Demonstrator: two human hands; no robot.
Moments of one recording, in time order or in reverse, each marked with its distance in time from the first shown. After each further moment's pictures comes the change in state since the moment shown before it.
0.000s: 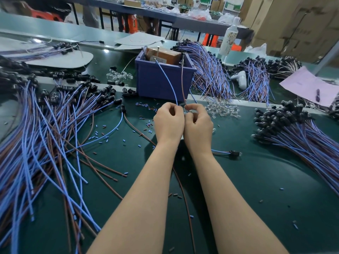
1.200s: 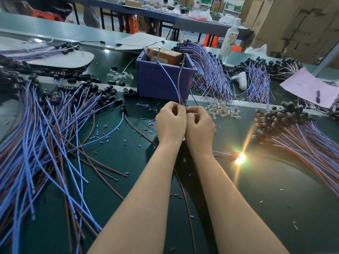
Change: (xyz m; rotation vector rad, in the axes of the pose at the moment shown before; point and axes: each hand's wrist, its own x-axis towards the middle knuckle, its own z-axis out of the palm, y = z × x) left_hand -0.004 0.005 0.000 -0.010 -0.015 0.014; right_hand 0.000 0.003 0.001 0.011 0.034 0.011
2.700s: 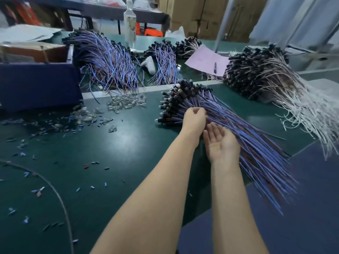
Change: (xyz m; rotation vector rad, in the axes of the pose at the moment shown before) left_hand -0.122 0.071 0.231 -0.416 -0.810 -0.518; right_hand 0.011 0.088 -0.242 1.057 0.737 0.665
